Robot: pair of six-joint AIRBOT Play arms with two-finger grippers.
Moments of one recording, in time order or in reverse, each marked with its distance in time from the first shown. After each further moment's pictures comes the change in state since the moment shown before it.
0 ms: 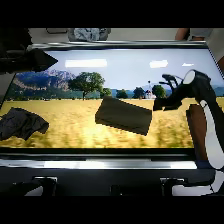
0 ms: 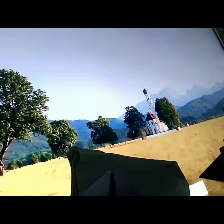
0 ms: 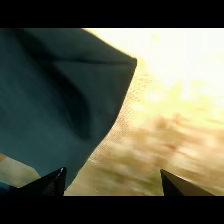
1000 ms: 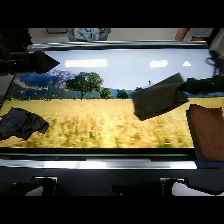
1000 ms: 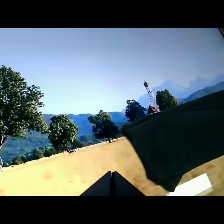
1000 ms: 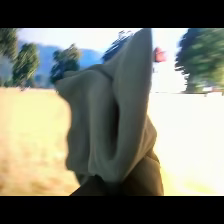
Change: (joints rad) left arm -0.012 0.000 -0.007 0.006 -0.010 0.022; right arm -0.335 0.176 0.116 0.362 -0.099 -0.142
